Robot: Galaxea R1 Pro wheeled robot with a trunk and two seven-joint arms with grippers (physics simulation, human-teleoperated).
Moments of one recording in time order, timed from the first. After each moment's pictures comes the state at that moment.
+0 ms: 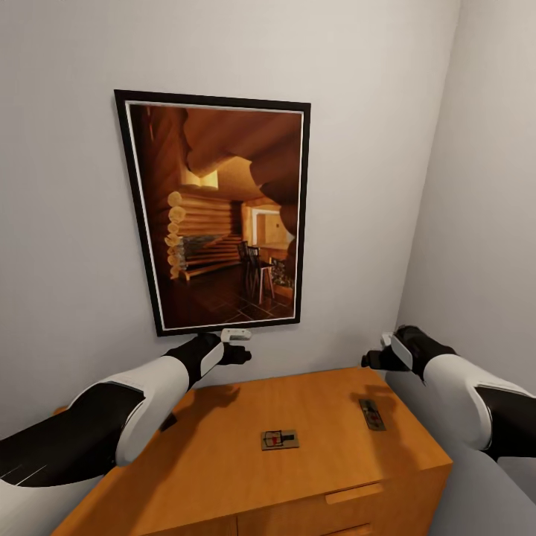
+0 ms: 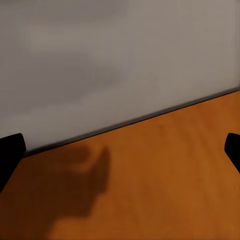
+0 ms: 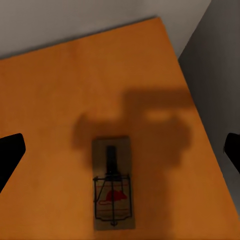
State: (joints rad) left arm -1.19 -0.17 -0.19 -0.03 0.21 0.41 -0.01; right arm -1.18 -0.16 -0.13 -0.11 0.13 0.68 0.09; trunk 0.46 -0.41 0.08
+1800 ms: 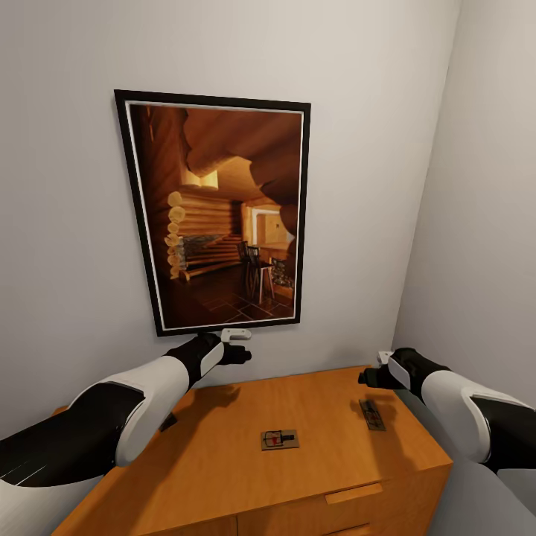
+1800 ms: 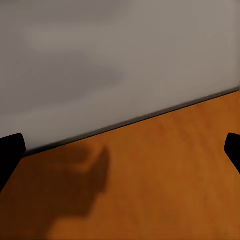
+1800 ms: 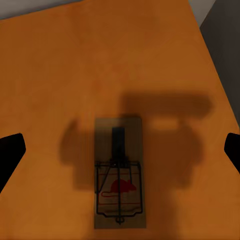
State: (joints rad) left arm -1.19 -0.17 -0.19 -0.03 0.21 0.41 -0.01; right arm -1.13 -0.15 -0.13 0.00 0.13 0.53 0.09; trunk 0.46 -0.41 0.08
